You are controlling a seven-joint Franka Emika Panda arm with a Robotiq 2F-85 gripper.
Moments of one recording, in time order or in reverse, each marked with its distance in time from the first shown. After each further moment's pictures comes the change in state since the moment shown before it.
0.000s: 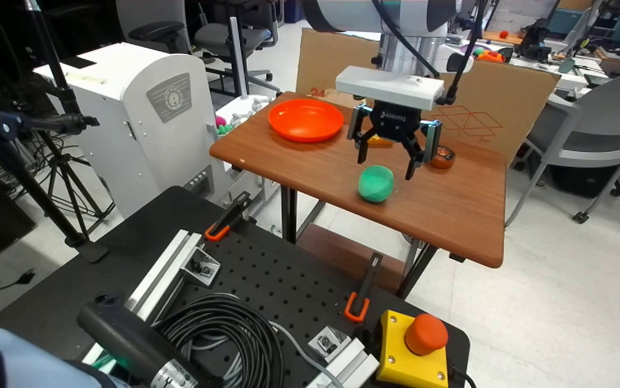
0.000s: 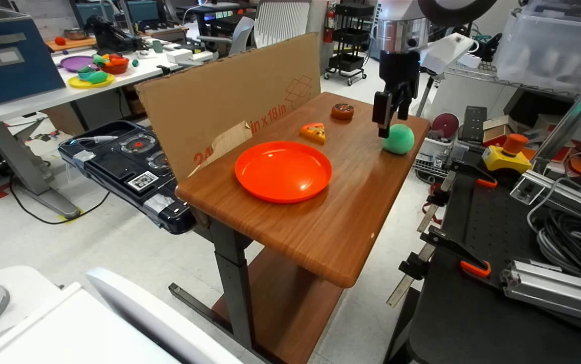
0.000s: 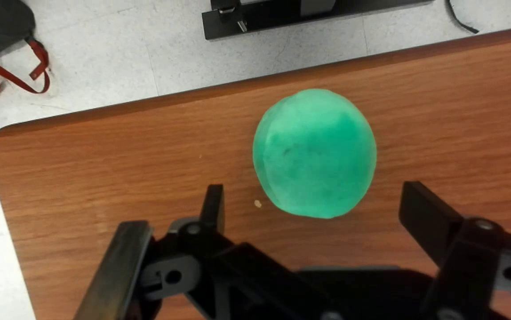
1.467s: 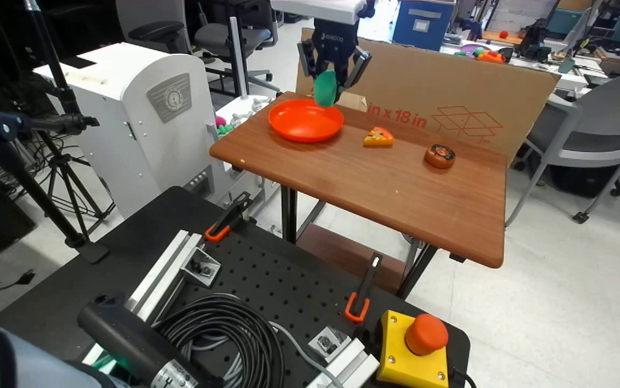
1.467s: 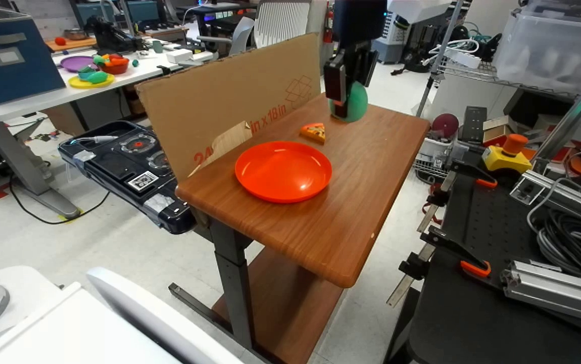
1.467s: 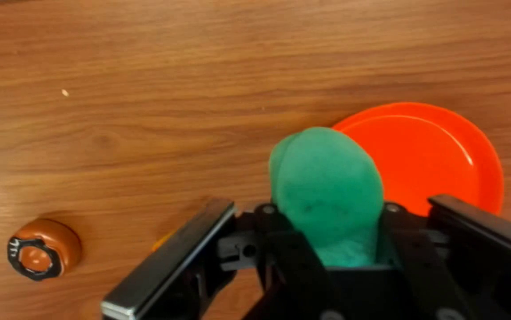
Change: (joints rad) arm 0.157 -0.085 0.094 0.112 0.124 -0.055 0.061
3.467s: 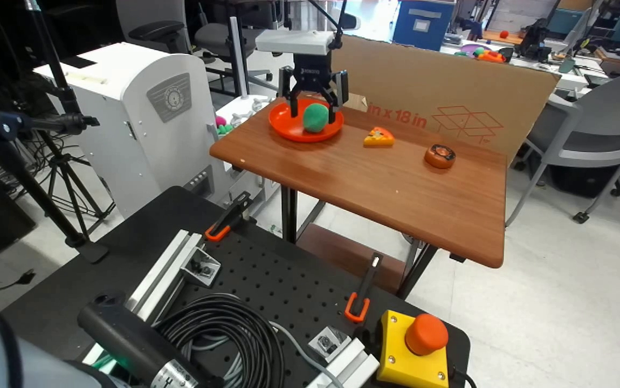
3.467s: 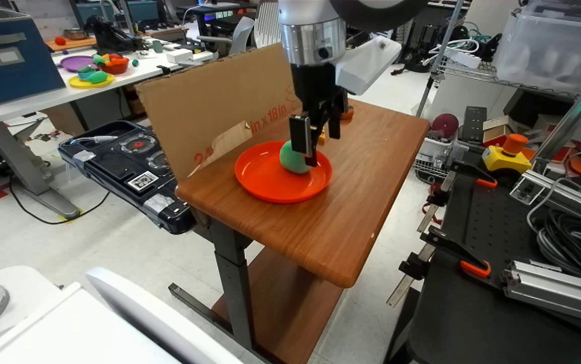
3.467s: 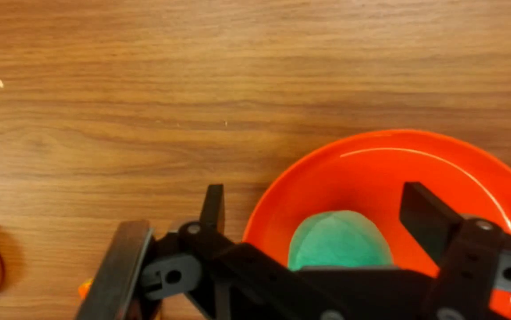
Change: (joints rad) arm 0.138 0.242 -0.052 0.192 -0.103 -0.106 0.091
